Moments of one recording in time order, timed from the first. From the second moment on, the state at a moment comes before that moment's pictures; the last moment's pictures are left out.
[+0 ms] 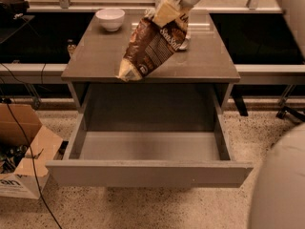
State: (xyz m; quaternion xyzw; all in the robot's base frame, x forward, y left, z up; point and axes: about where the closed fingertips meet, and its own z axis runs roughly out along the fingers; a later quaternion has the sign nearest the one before) arm 0.670 -0.033 1.013 -0.59 0.73 0.08 0.33
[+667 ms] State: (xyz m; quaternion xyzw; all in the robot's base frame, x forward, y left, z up) arm 0.720 -0.012 0.951 -0.57 0.76 0.08 0.30
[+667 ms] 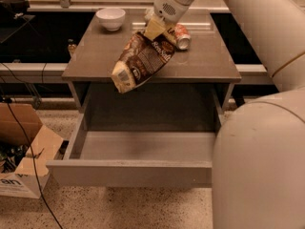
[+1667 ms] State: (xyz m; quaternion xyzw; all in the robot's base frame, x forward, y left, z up) arm 0.776 0.024 0.925 -0.54 0.77 0.12 0.32
